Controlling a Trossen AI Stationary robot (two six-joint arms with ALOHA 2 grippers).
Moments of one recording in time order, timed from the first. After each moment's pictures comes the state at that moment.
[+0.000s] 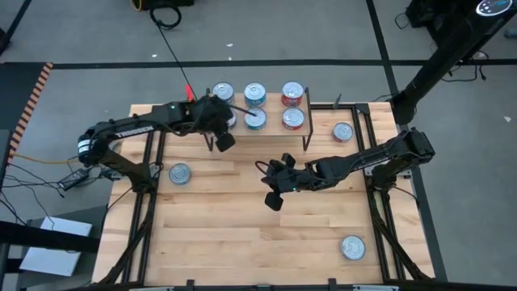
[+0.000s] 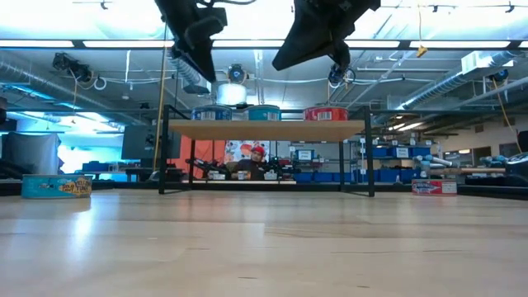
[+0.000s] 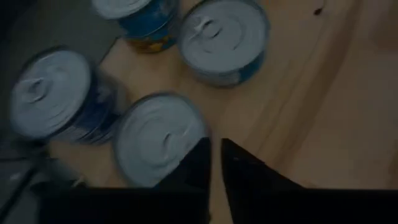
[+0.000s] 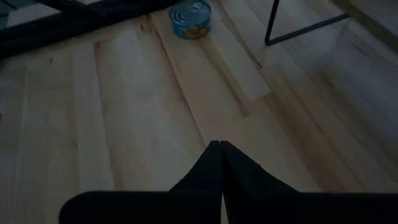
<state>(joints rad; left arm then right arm) 0.31 1.40 1.37 -0.88 -0.32 -0.06 0.21 1.62 1.23 -0.35 0.37 0.48</state>
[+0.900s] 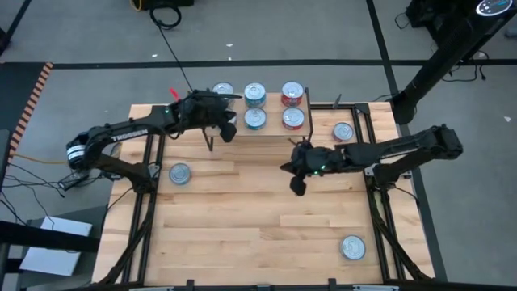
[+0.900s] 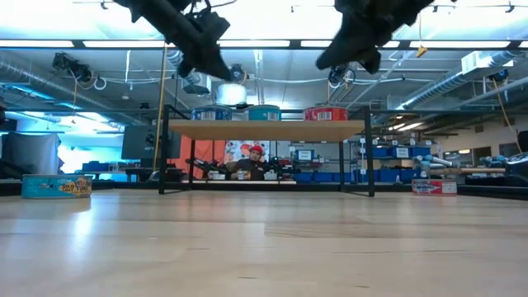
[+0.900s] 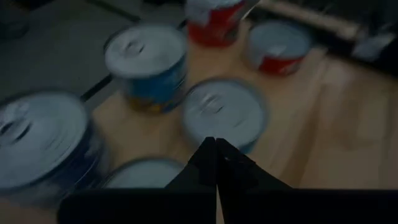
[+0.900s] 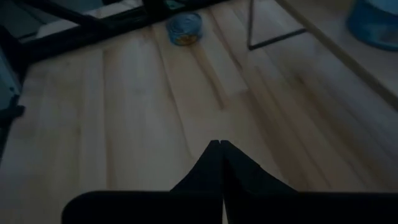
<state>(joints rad) 0.43 1.29 1.09 -0.34 -0.13 -0.11 0.09 1.29 0.93 -0.27 0.23 0.38</state>
